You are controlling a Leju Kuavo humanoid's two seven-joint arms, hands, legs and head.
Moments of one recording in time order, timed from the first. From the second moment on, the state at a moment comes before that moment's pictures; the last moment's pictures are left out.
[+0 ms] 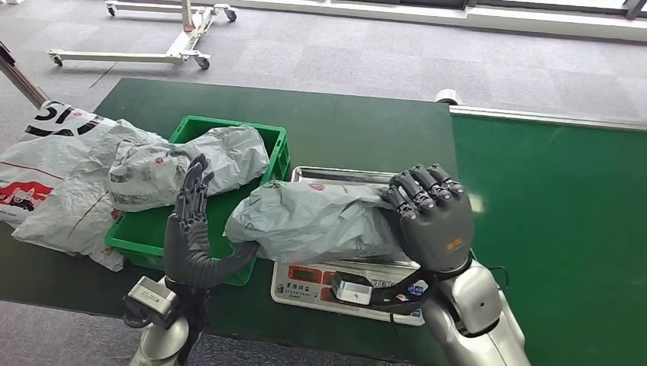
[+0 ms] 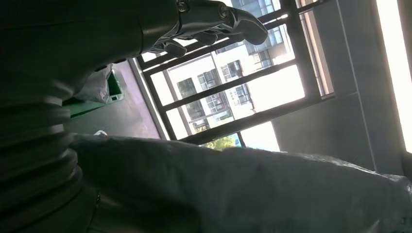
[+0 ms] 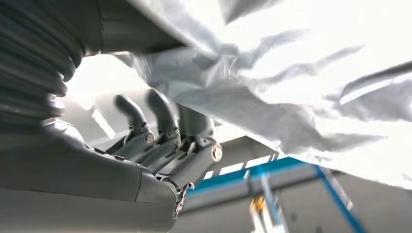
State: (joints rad) left arm -0.02 -0.05 -0.28 -1.70 -0.17 0.05 -0.70; right arm -0.26 -0.07 0.48 -1.71 1.57 -0.69 -0.25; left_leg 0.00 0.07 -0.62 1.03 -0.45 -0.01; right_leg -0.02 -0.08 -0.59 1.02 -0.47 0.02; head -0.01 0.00
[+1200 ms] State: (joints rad) left arm 0.00 -0.05 -0.30 -1.66 -0.29 0.05 -0.70; right arm -0.36 -0.18 0.80 -1.30 1.40 -0.63 -0.24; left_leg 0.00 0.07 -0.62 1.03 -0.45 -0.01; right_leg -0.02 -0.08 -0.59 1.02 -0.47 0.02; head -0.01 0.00
